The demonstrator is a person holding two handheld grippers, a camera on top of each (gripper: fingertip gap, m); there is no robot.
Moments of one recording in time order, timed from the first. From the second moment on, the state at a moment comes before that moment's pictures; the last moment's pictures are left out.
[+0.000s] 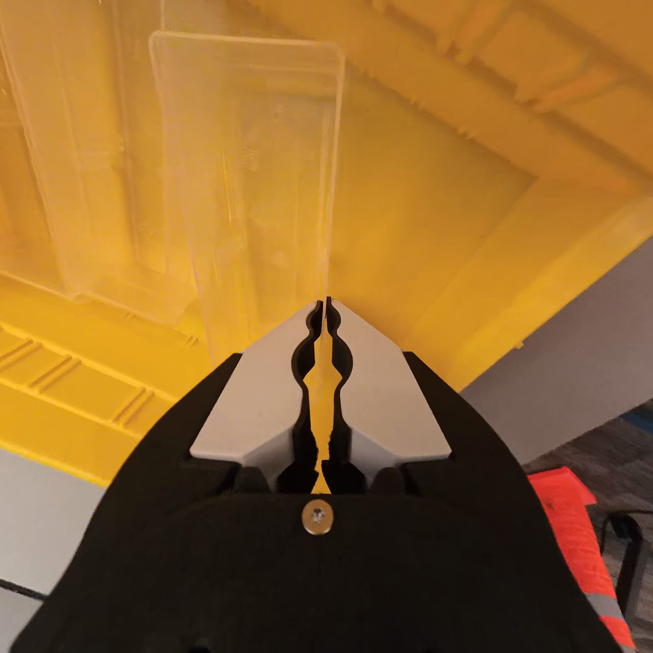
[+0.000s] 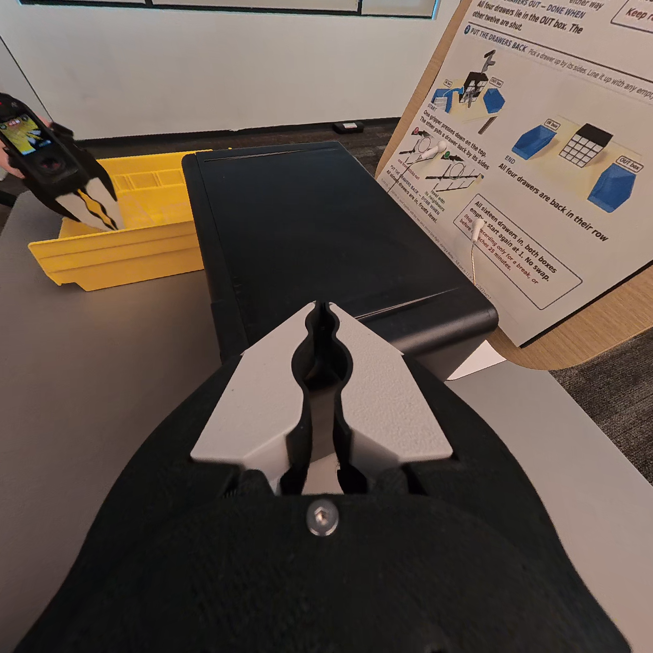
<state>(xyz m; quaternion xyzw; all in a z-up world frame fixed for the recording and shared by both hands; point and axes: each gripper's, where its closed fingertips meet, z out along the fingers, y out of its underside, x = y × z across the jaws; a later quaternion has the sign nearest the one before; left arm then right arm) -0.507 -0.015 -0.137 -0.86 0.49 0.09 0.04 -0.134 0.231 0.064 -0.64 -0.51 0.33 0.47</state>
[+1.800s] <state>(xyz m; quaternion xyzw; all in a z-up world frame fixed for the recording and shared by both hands) -0.231 0.011 -0.094 -0.95 0.17 -0.05 0.26 -0.134 0.231 0.064 -0.64 -0.51 0.33 0.47</state>
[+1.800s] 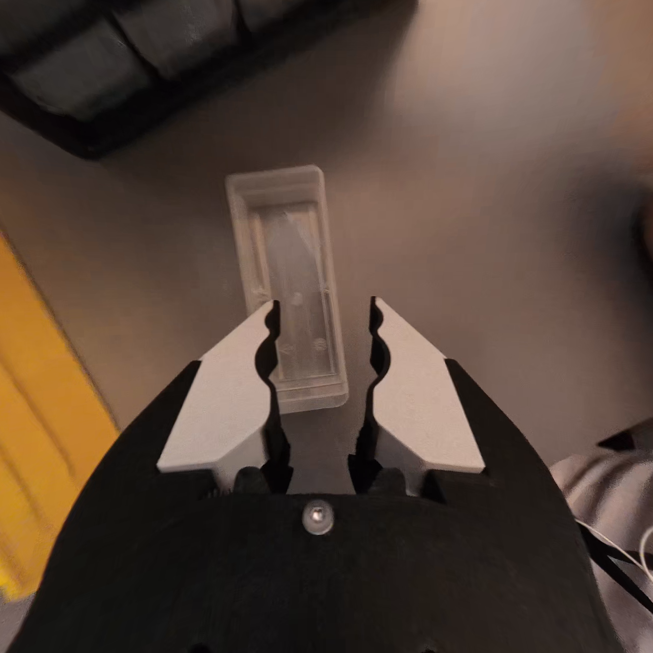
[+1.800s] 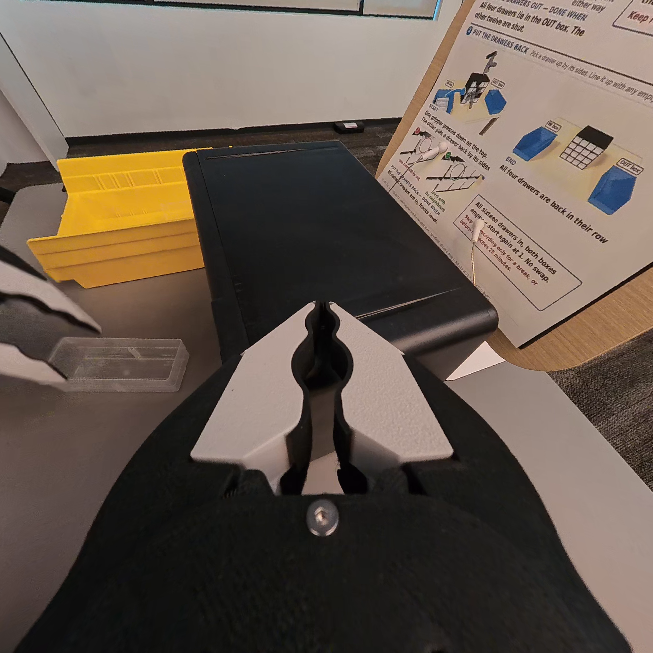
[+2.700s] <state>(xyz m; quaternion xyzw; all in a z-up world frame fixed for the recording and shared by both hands) -0.258 -0.009 -0.156 -0.92 0.10 -0.02 0.38 -0.134 0.231 0.063 -0.64 -0.51 0.33 0.47</state>
